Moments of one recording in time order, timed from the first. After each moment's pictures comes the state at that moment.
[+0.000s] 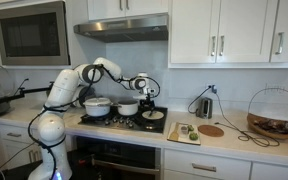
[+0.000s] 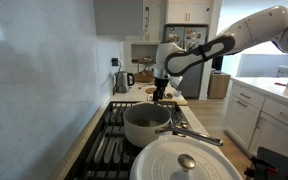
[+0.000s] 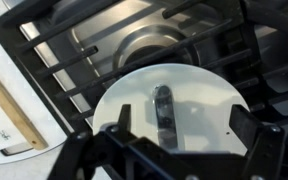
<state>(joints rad) 0.10 0.43 0.07 -1.61 -0.13 2.18 -0.08</state>
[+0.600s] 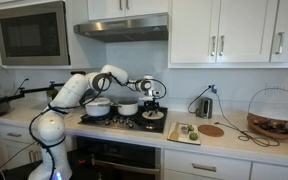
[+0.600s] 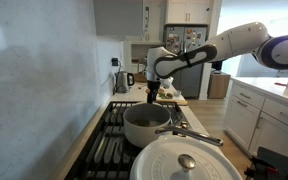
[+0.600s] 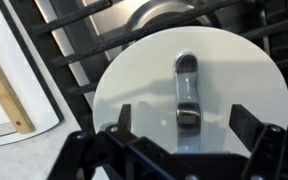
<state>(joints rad) 0.10 0.65 0.07 -1.31 -0.15 2.04 -0.19</state>
